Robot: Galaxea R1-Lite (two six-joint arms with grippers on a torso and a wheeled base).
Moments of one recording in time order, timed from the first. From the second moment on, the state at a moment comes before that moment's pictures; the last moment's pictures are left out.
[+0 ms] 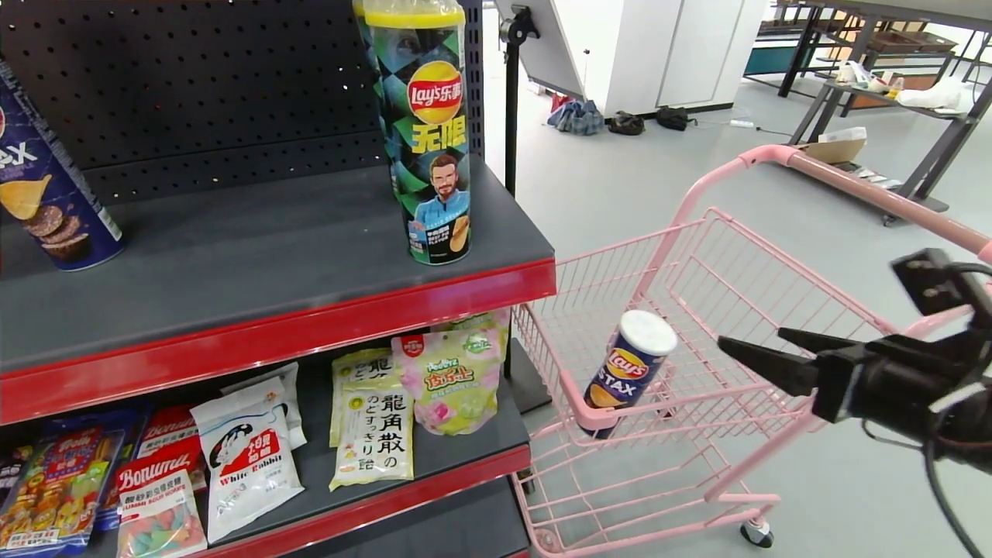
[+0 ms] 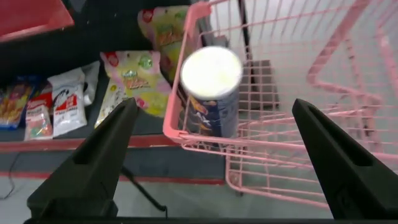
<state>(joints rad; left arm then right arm) 0.00 0.00 0.00 0.00 0.00 -0.01 0.26 1.36 -0.39 -0.72 0.20 0.17</state>
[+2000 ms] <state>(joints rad) 0.00 0.00 0.00 0.00 0.00 -0.01 0.34 2.17 -0.62 -1.22 0.26 0.14</state>
